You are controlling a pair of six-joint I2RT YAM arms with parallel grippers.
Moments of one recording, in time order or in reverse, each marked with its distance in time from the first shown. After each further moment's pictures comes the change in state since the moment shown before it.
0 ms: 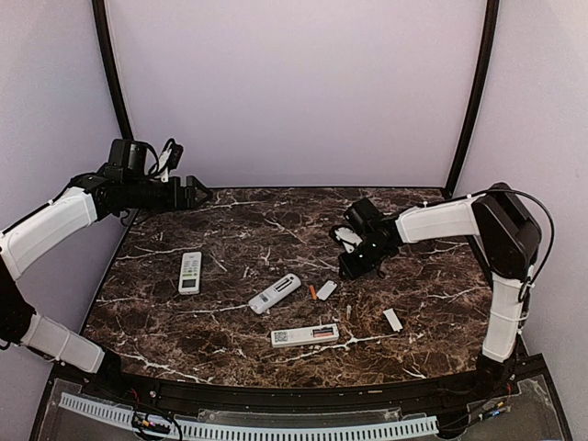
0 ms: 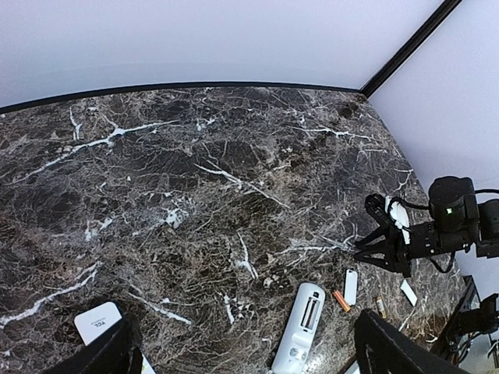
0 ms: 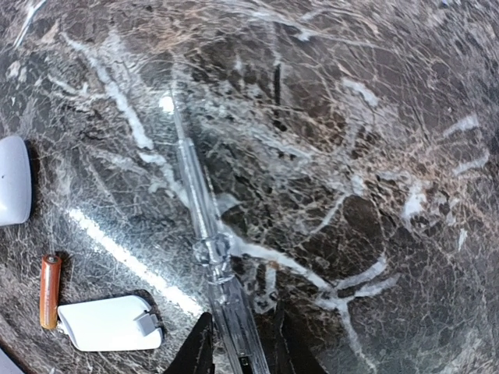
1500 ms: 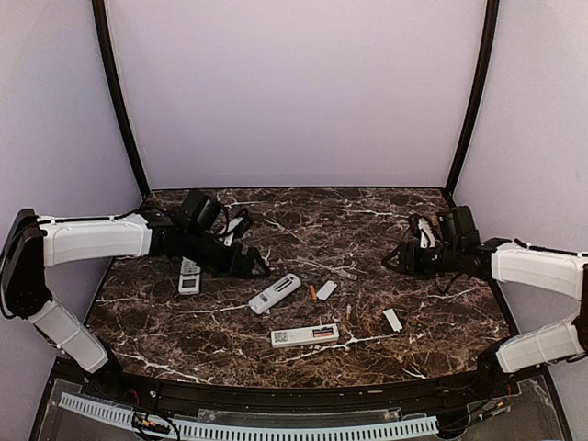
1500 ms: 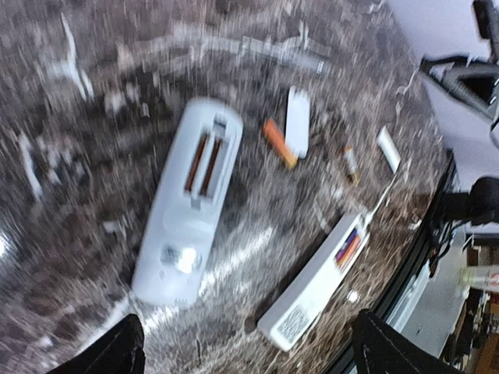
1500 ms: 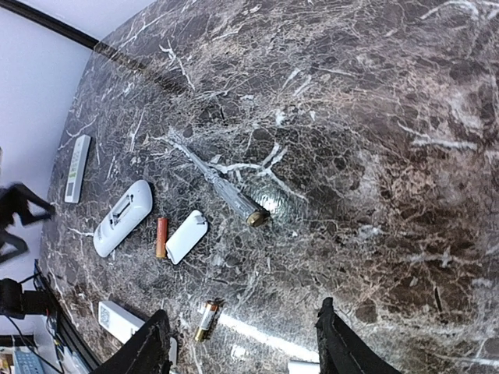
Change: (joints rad) left arm -0.423 0.200 -0.221 0.079 0.039 -0.200; right arm -0.276 -0.755 -0.642 0.285 -0.286 0.397
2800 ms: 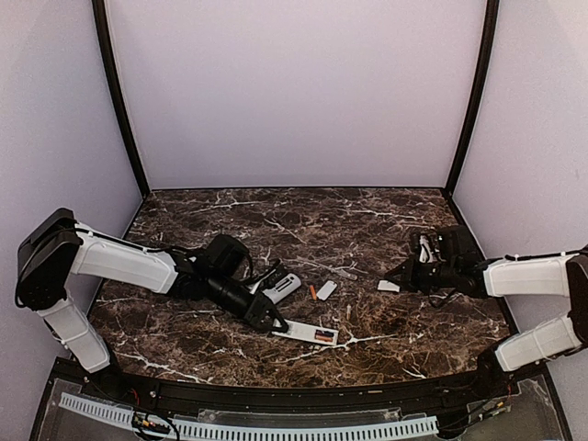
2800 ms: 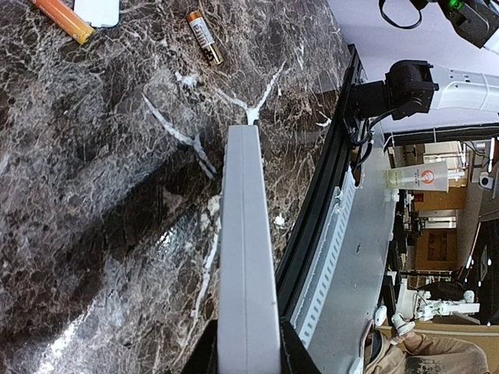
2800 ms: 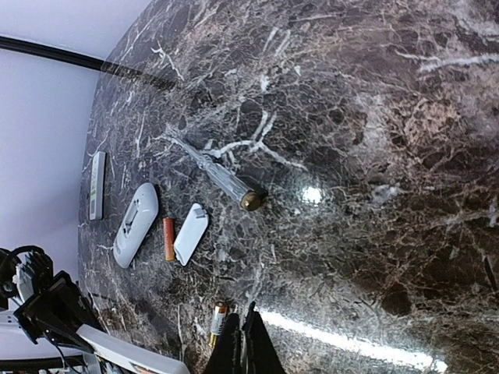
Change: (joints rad) left arm -0.161 0.120 -0.128 0.312 0.350 -0.069; right arm -0.010 0.078 -0.143 0.277 -0.074 0.216
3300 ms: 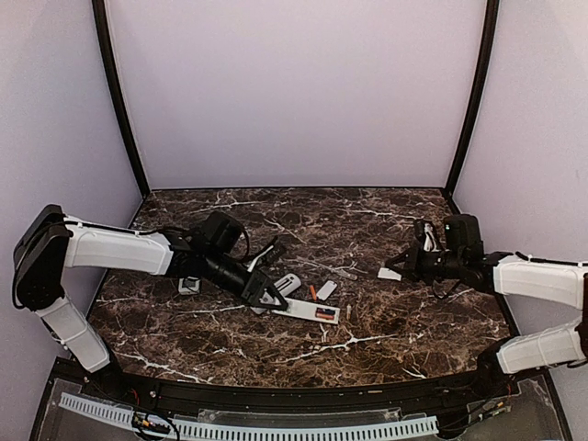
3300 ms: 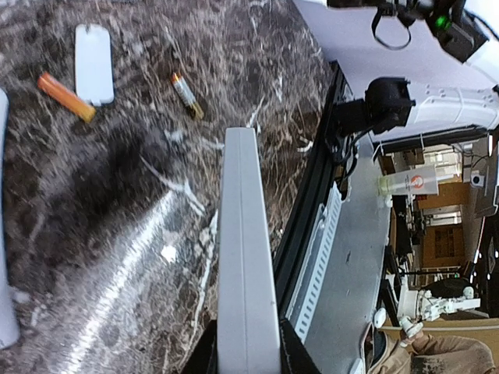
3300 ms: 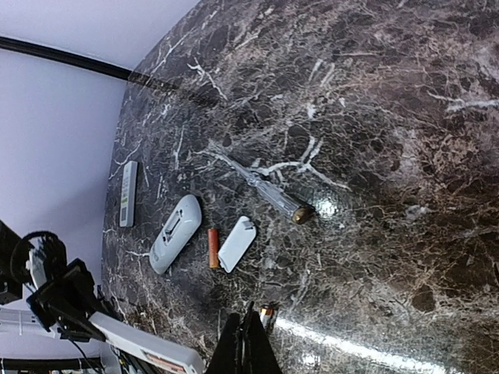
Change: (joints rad) left arm 0.083 -0.019 0.130 -0.109 0.057 0.098; right arm 0.008 -0.114 0.055 -0.082 -0.016 0.037
